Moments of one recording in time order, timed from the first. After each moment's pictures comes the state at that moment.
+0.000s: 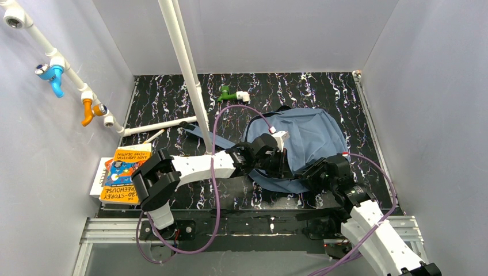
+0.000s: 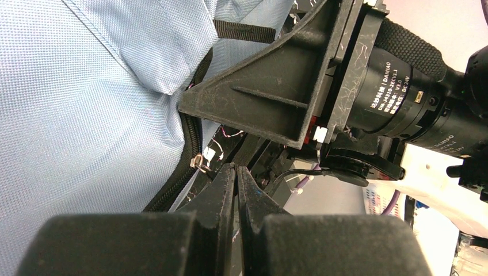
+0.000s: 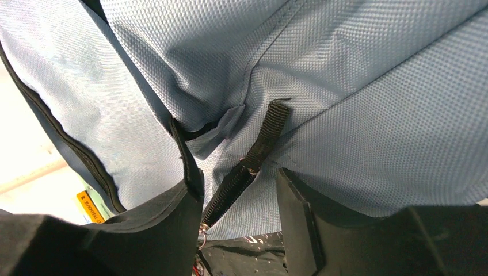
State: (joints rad) left arm -1.08 1.70 1.11 -0.01 0.27 -0.81; right arm 0.36 0.55 0.30 -0.54 -0.12 1.22
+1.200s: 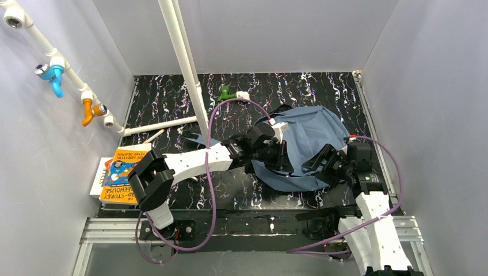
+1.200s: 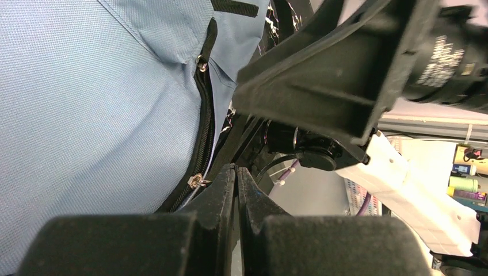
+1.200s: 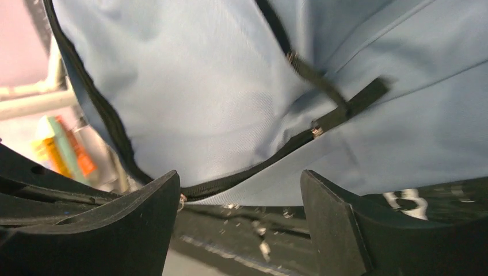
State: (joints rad) left arm -1.03 1.68 1.19 -0.11 0.36 -0.79; right arm 0.03 0.66 0.59 -0.79 -0.38 0.67
